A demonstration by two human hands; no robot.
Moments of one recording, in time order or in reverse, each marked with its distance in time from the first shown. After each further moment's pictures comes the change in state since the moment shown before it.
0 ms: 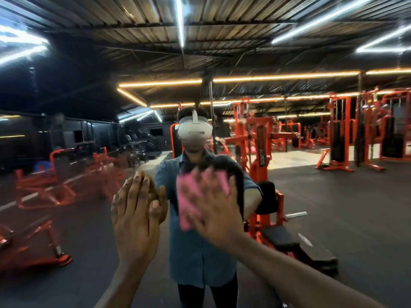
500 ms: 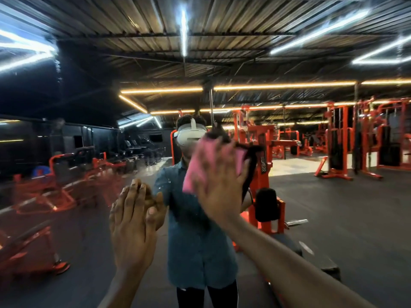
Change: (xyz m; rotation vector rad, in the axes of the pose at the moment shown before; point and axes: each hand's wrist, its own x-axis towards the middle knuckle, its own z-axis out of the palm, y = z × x) left_hand -0.001 -0.041 -0.016 -0.040 -0.001 -0.057; right_hand 0.070 -0.018 -0.016 0.032 0.138 0.312
